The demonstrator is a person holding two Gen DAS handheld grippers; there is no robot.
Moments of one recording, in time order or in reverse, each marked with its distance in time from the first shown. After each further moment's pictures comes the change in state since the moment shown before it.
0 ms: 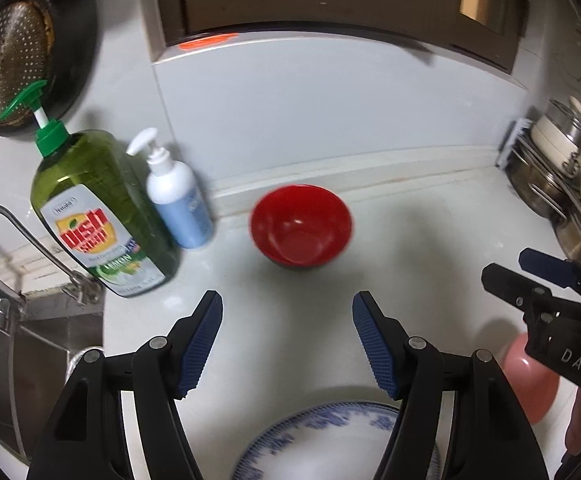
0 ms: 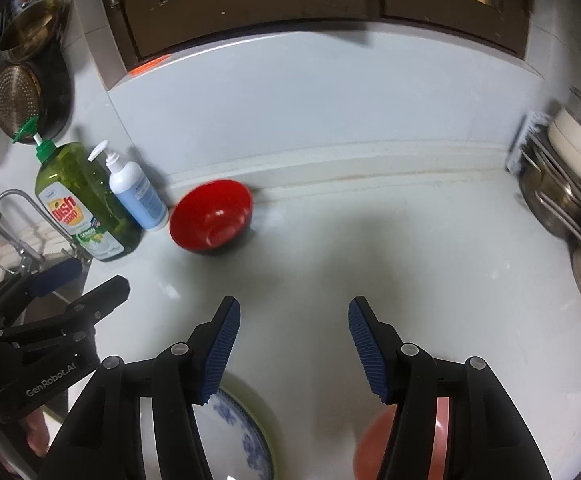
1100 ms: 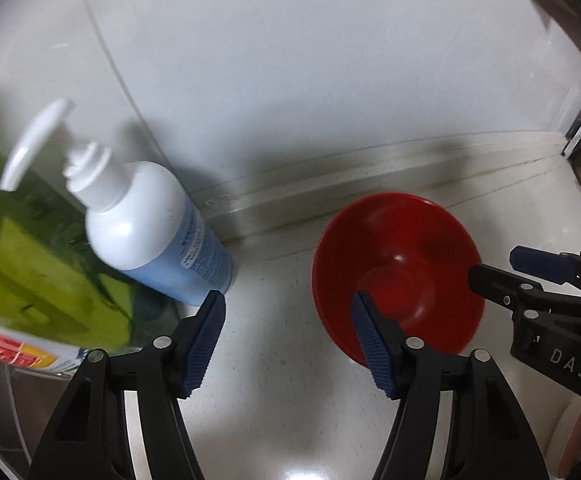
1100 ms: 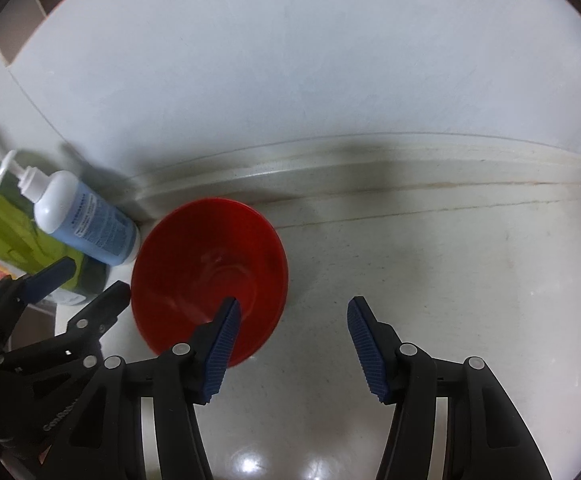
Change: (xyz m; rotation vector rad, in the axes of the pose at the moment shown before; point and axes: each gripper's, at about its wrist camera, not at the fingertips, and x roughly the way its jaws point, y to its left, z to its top) left arm 0.159 0.040 0.065 0.031 0.164 0.057; right arm 0.169 0.039 0.084 0.003 0.213 0.033
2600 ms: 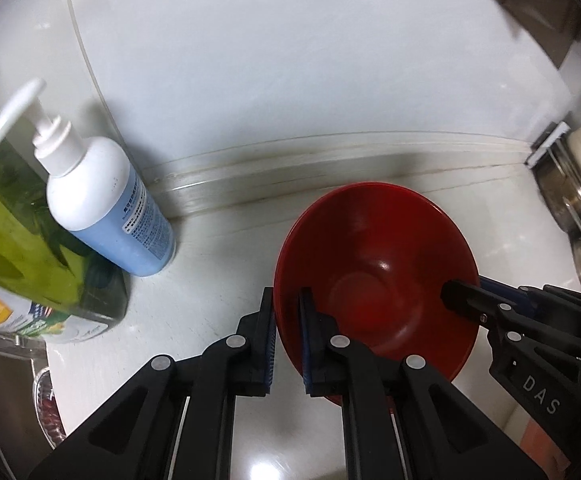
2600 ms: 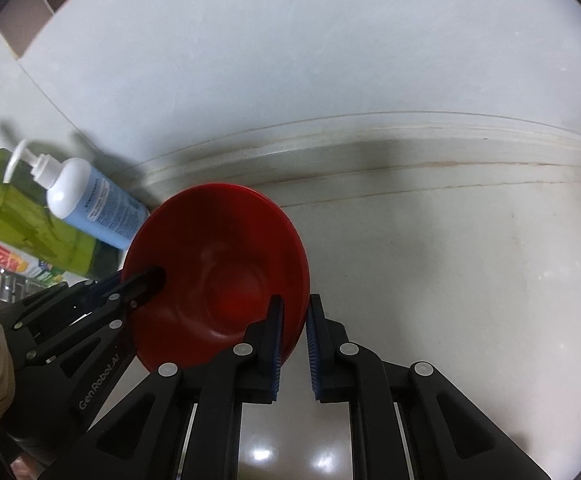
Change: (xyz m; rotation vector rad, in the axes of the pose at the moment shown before) left arm -0.024 -0.020 -0.010 -0.052 0.016 -0.166; right arm -0.017 -0.009 -0.012 0.022 0.020 0.037
